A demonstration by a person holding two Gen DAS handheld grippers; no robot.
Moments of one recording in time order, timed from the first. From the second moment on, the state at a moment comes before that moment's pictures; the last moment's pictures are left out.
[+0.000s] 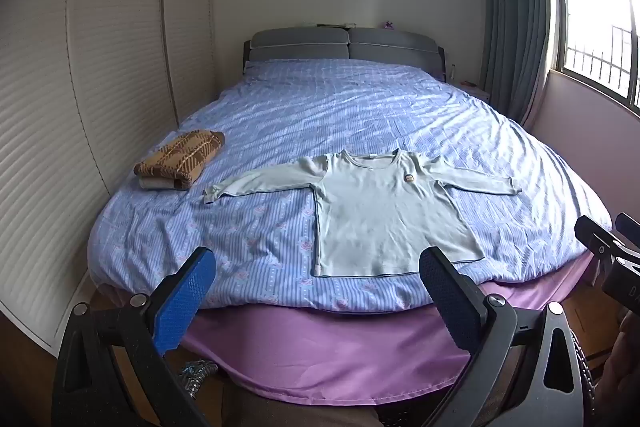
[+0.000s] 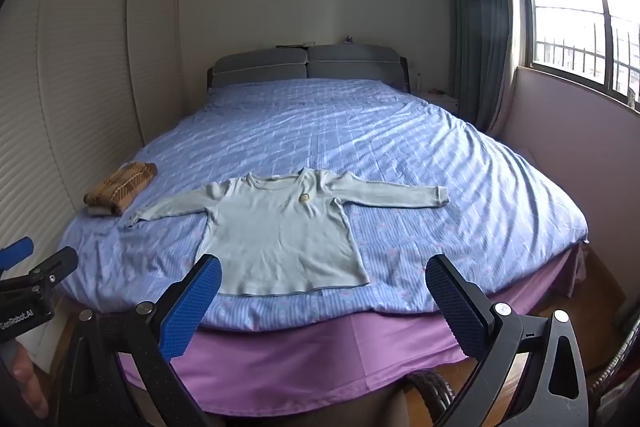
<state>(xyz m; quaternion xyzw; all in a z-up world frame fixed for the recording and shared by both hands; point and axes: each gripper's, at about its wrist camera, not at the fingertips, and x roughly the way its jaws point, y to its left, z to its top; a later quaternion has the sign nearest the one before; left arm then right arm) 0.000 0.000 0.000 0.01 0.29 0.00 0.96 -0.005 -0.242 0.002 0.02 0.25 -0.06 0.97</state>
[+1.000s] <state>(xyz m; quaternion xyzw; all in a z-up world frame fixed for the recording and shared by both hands) 0.003 0.007 0.007 0.00 0.29 0.00 0.96 -0.006 -0.242 0.002 0.02 0.25 -0.06 0.97</state>
